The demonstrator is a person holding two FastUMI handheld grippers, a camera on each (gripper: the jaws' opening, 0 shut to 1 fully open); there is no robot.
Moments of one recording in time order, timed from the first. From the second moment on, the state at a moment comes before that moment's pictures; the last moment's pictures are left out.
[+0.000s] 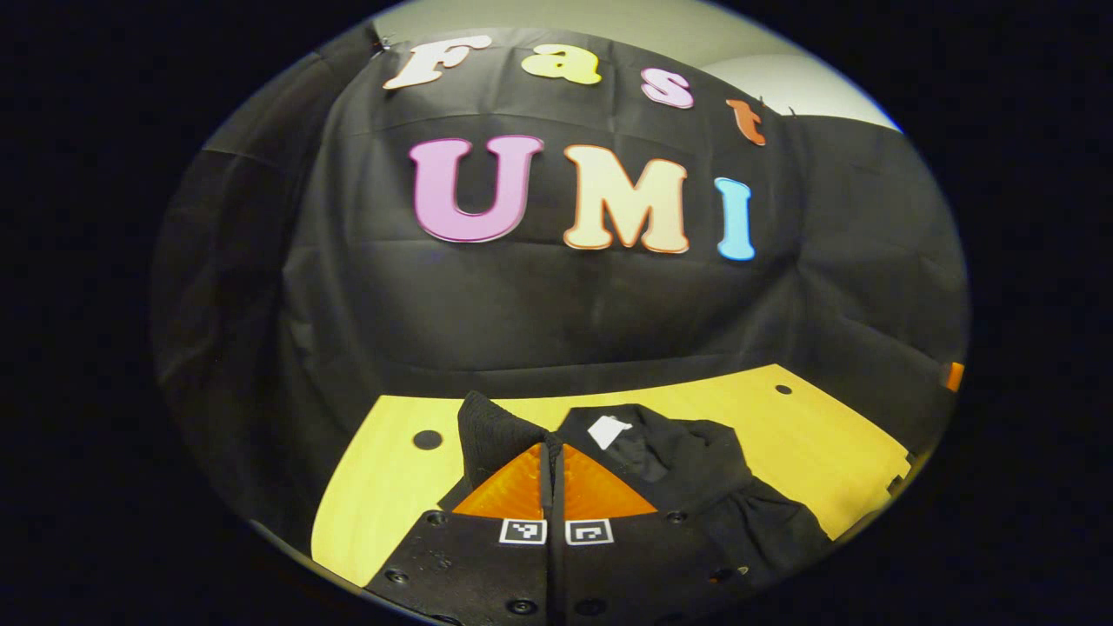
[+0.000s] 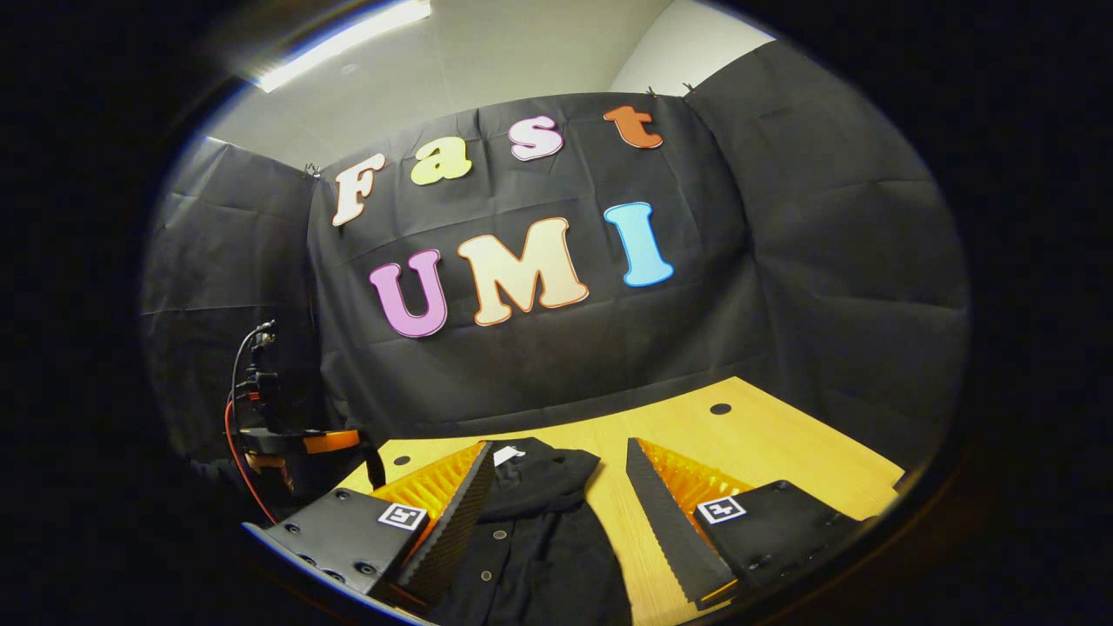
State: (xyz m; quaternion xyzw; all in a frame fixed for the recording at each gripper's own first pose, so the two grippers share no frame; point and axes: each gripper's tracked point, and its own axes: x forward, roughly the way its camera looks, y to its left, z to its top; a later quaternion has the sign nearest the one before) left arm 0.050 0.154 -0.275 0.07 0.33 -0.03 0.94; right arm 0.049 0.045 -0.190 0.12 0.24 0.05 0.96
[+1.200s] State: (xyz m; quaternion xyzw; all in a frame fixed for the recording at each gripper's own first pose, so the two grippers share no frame) left arm 0.053 0.027 -0.268 0.07 0.31 -0.13 0.94; right arm 0.024 0.016 -0.224 0.11 0.28 0.02 0.95
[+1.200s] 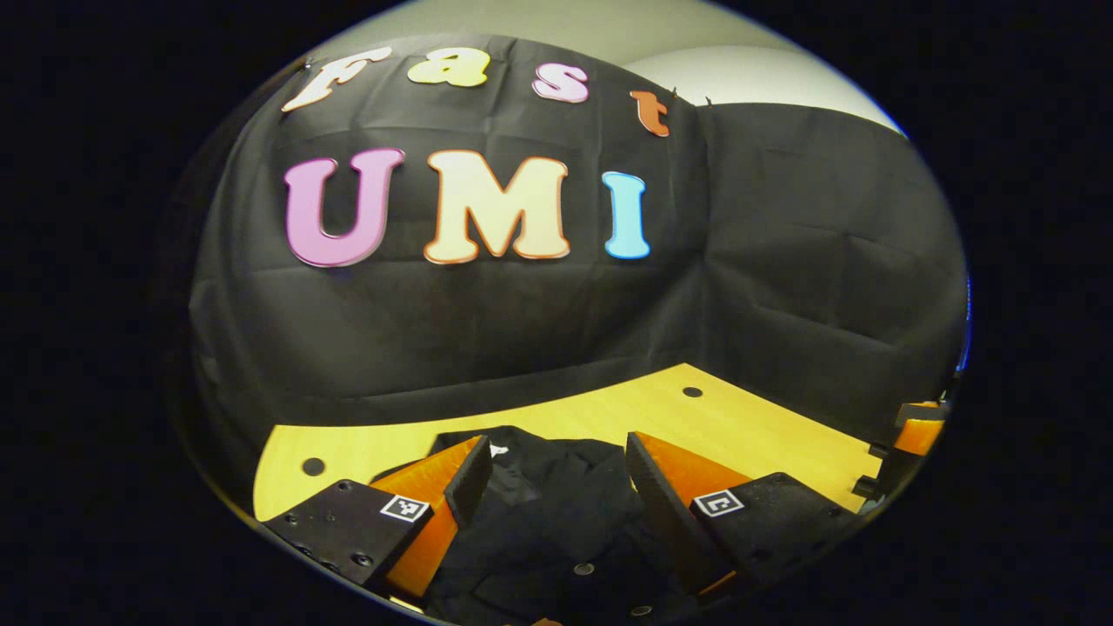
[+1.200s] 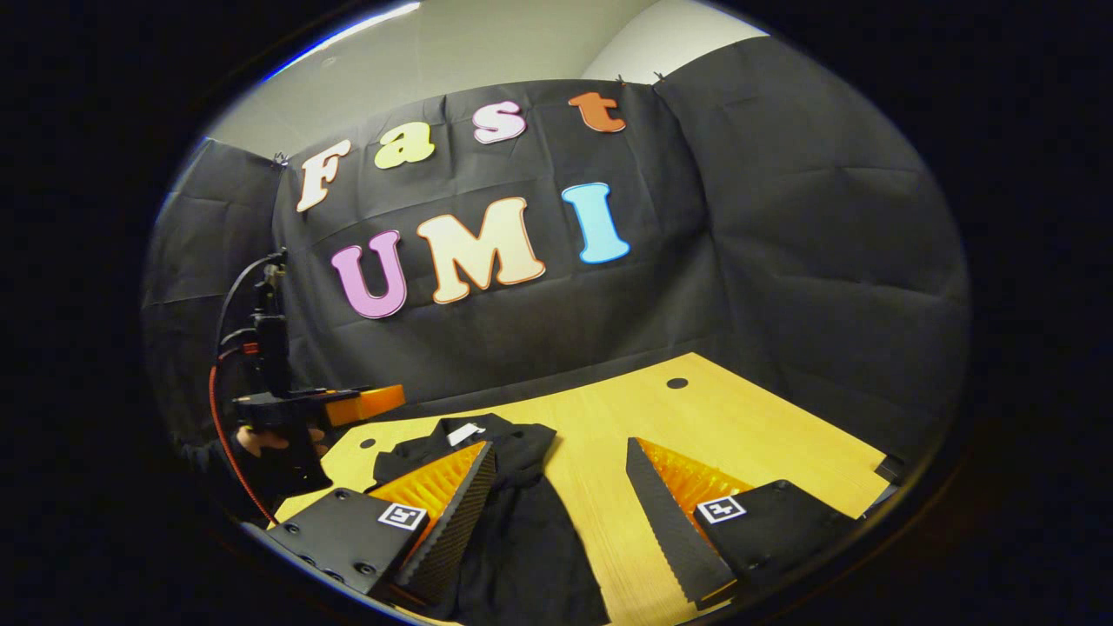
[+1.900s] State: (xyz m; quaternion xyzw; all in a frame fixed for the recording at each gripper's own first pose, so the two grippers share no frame) left arm -0.138 0.183 -0.246 0.09 0.36 0.06 0.93; right arm -0.029 0.042 -0.293 0.06 0.36 0.09 0.93
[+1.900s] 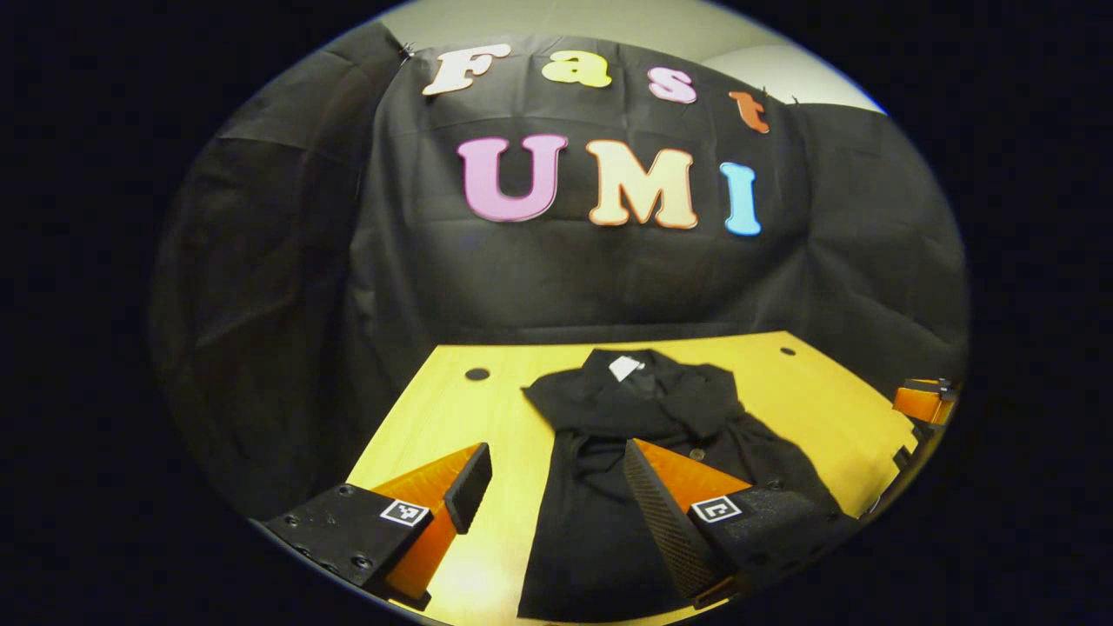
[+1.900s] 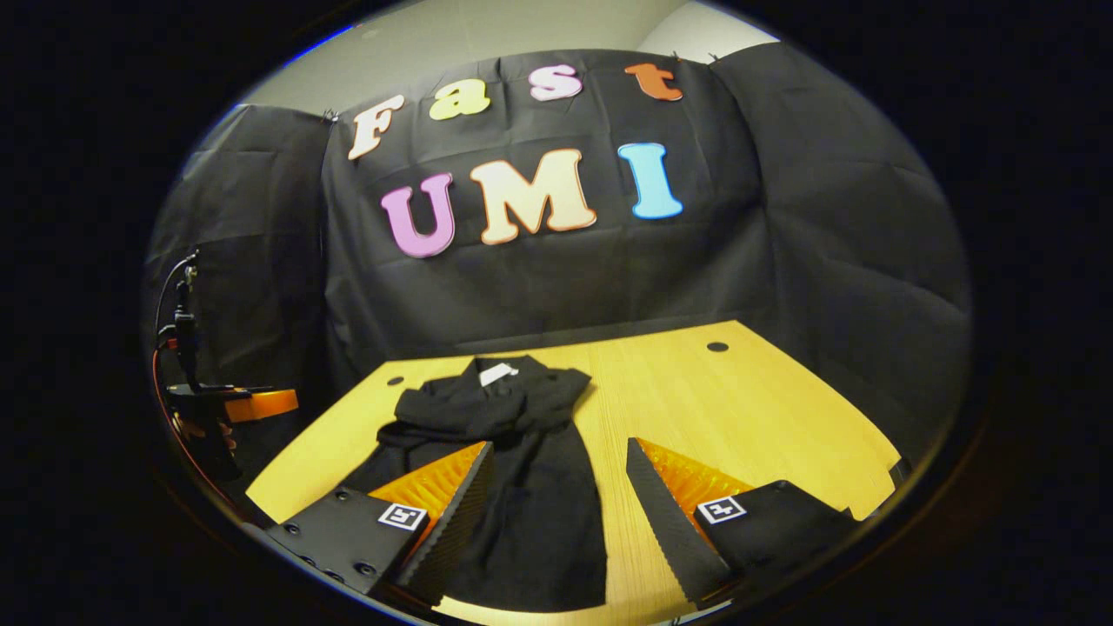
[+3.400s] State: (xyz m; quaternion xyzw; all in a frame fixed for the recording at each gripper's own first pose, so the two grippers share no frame) left arm -0.311 0.198 -0.368 0.07 0.53 0.08 0.84; right arm -0.146 0.043 -0.444 -0.02 0.58 0.11 0.80
